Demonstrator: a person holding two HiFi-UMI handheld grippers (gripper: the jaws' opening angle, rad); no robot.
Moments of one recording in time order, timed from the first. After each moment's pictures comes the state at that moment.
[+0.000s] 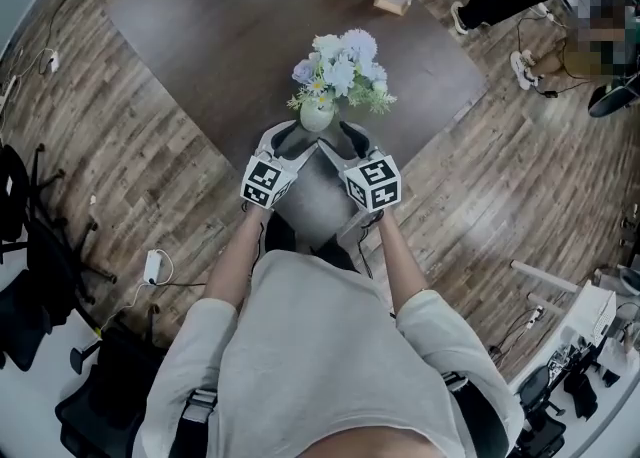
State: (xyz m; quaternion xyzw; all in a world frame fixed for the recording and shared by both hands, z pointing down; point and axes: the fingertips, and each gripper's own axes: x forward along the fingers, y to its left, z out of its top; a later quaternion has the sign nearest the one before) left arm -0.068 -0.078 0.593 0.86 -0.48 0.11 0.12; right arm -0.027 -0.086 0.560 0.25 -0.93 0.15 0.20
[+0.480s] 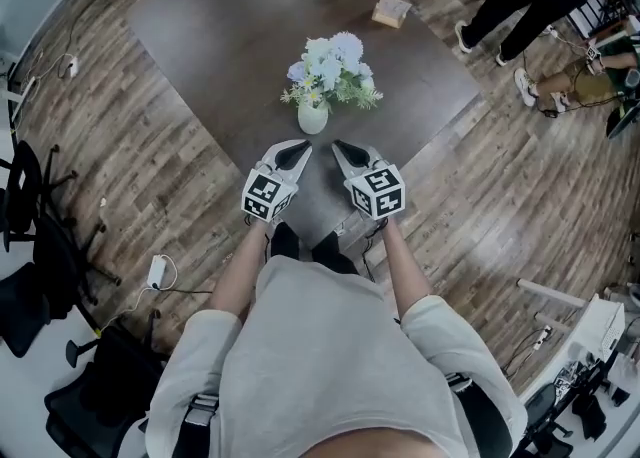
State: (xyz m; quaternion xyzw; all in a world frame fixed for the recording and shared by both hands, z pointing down) left arm -0.048 -0.049 0.559 0.85 -0.50 0.10 0.10; right arm 0.003 -0.065 0.545 0.24 -0.94 0.16 0.18
